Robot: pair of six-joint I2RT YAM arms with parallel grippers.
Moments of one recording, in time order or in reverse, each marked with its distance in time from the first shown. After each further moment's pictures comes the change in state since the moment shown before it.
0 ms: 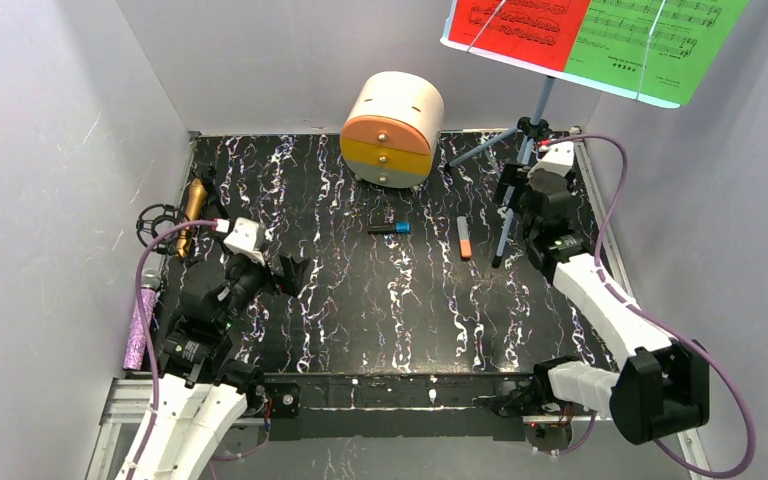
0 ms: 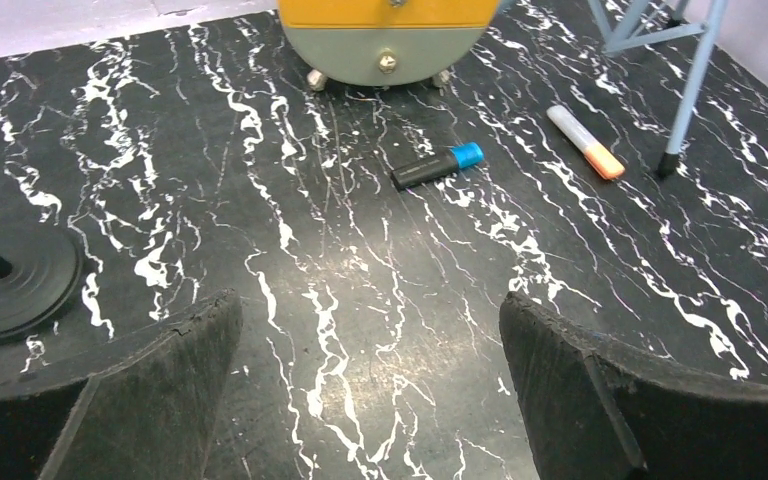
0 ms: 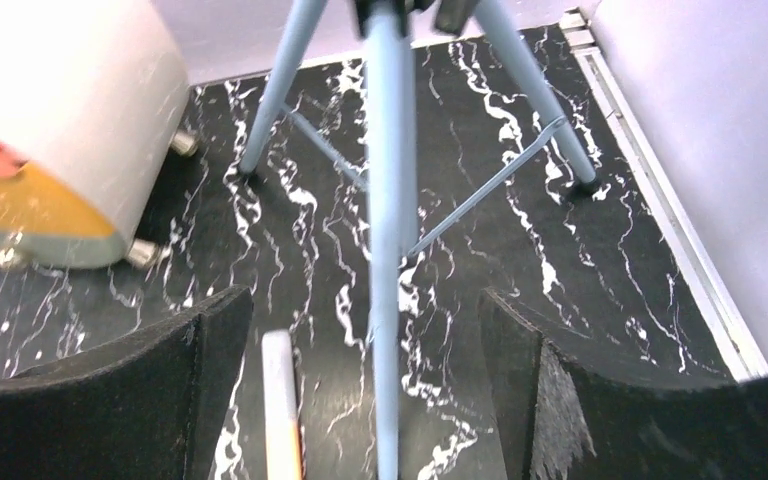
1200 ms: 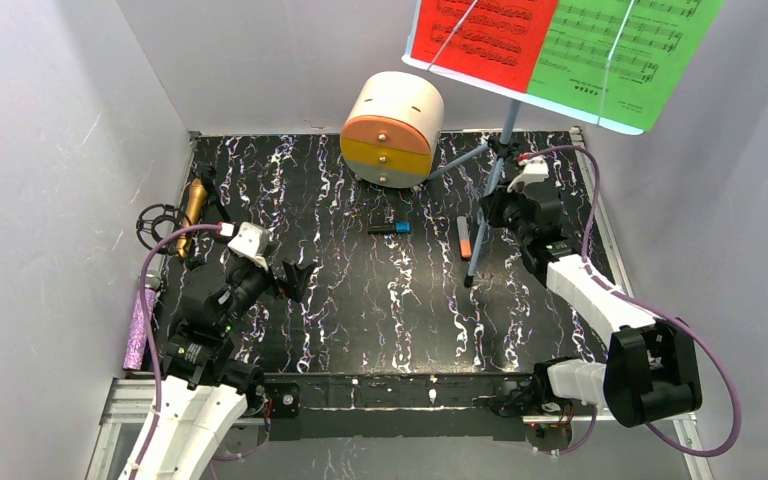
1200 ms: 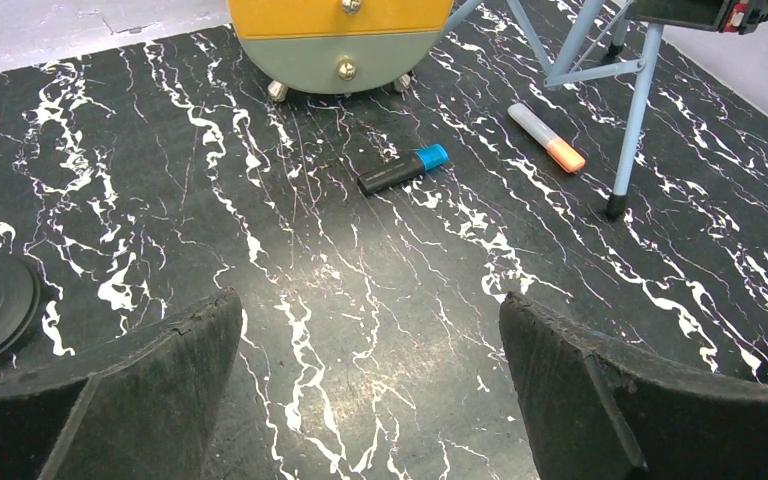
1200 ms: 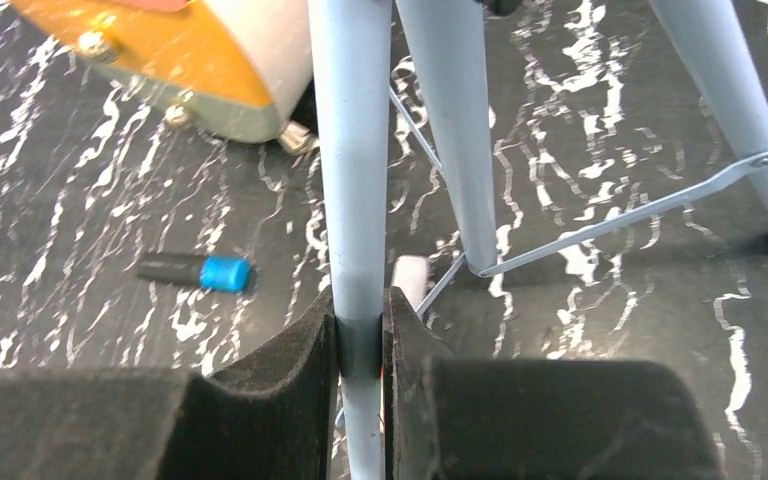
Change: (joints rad) left arm 0.000 -0.041 -0.056 0.046 0.105 0.003; right arm -0.080 0.107 -0.101 0.170 -0.448 0.085
